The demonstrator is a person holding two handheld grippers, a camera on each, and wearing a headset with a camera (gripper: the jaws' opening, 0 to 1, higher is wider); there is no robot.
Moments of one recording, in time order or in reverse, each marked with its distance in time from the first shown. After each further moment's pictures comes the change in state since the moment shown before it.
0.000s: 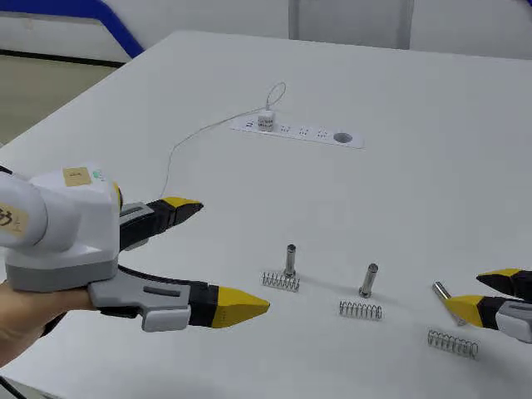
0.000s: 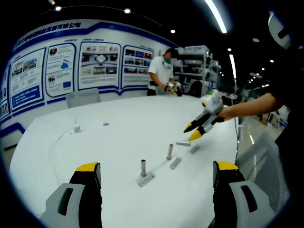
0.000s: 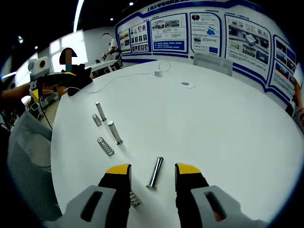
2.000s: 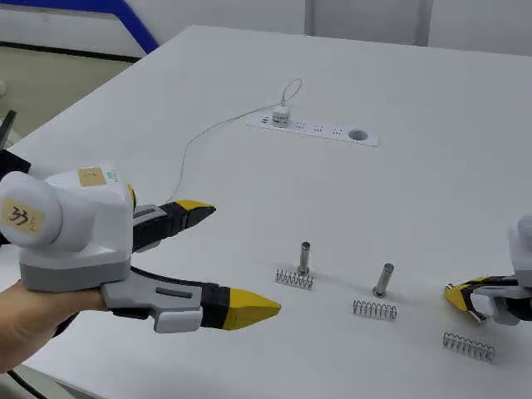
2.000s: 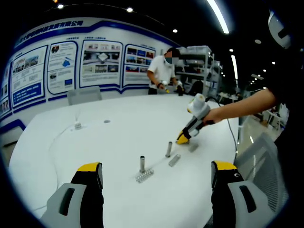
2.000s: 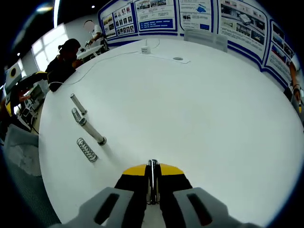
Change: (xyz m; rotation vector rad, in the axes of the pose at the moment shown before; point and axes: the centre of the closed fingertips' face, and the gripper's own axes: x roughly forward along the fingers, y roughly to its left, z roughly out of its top) left arm -0.007 -0.003 -0.007 -0.020 0.007 0.009; right arm 0.038 -0.007 -0.016 0.081 0.206 -0.053
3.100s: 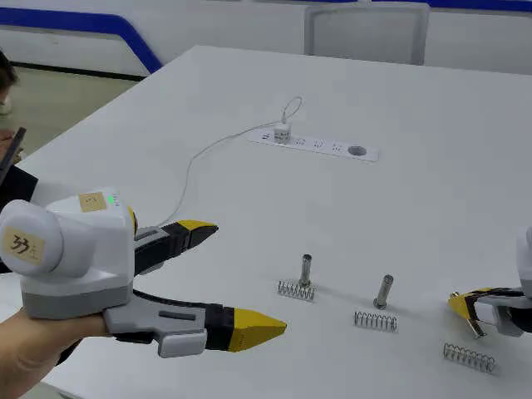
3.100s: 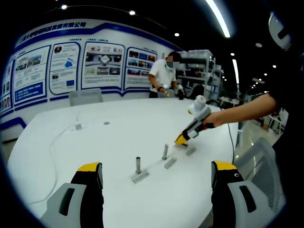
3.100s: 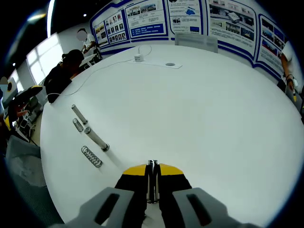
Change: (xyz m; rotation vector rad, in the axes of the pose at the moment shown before) left arm -0.007 -0.011 0.003 -0.021 -0.037 0.012; right arm -0.013 0.002 0.005 0.086 -0.069 -0.034
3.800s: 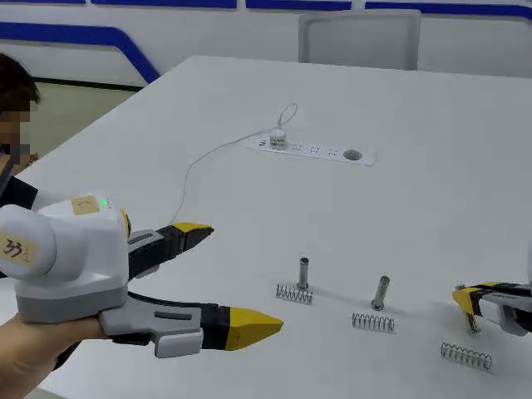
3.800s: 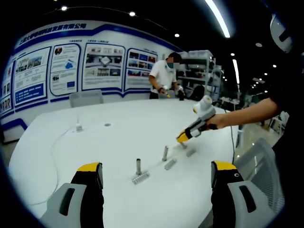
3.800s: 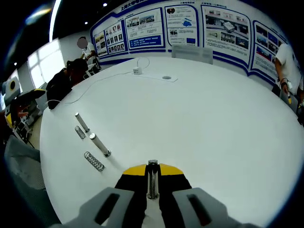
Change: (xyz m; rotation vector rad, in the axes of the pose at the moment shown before) left arm -0.002 -0.002 0.006 0.011 -0.002 0.002; right arm -0.017 0.000 0.011 -0.007 -0.119 -0.036
